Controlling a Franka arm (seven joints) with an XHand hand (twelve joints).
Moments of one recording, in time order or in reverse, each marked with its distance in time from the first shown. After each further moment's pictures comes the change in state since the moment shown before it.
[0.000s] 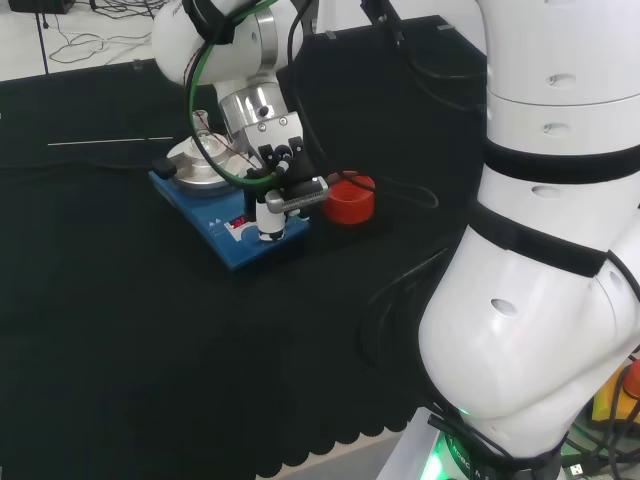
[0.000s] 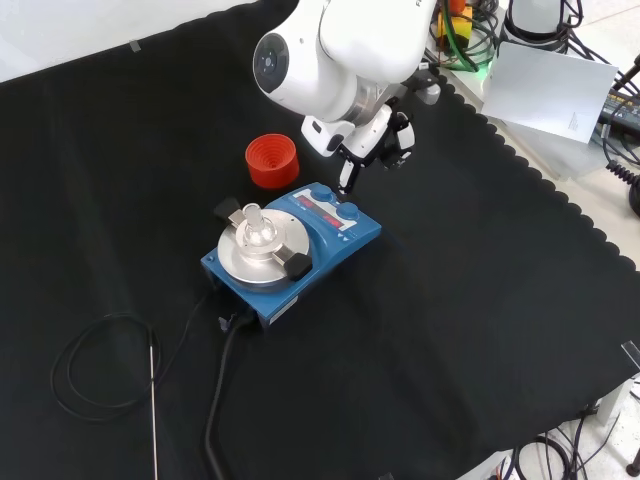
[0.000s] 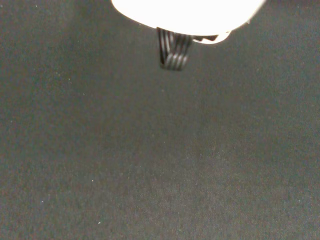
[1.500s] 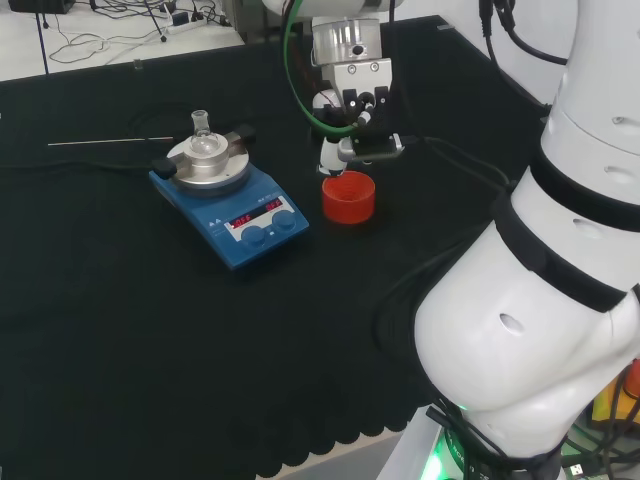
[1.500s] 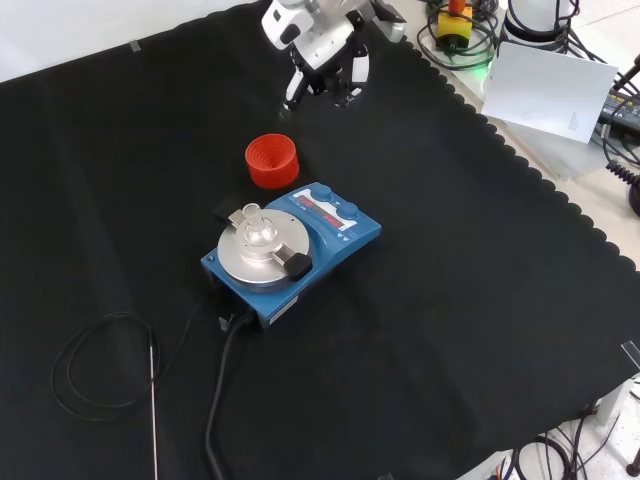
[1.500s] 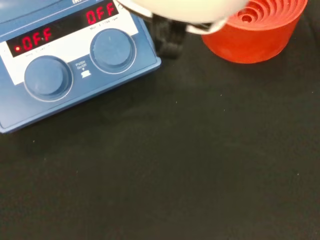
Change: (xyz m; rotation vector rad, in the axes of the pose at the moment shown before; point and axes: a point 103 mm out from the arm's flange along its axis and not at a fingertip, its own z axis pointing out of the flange) arm -0.107 -0.037 -0.043 -0.270 0.173 0.106
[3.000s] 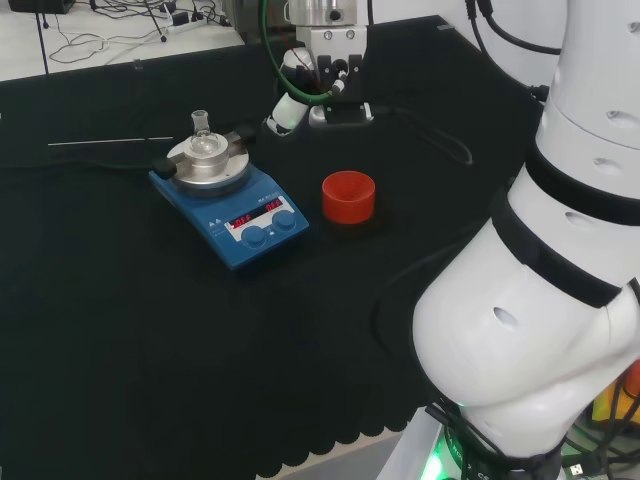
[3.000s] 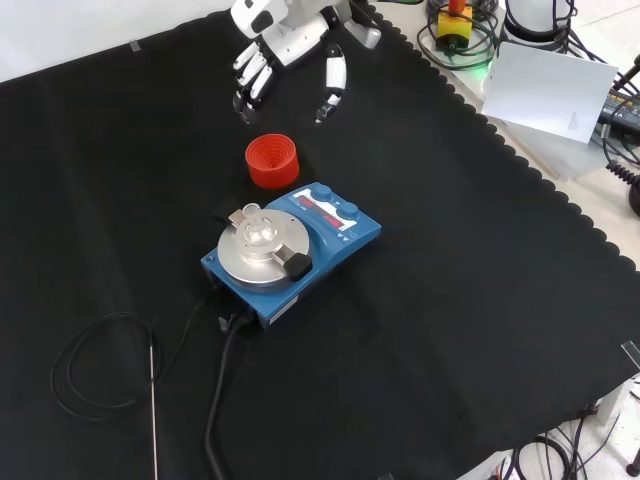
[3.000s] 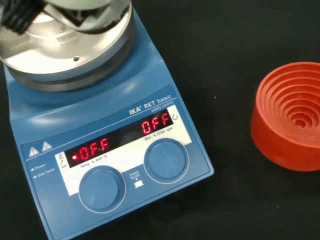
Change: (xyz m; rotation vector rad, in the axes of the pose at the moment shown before) arm 0.025 0.035 -0.054 -0.172 0.054 -0.064
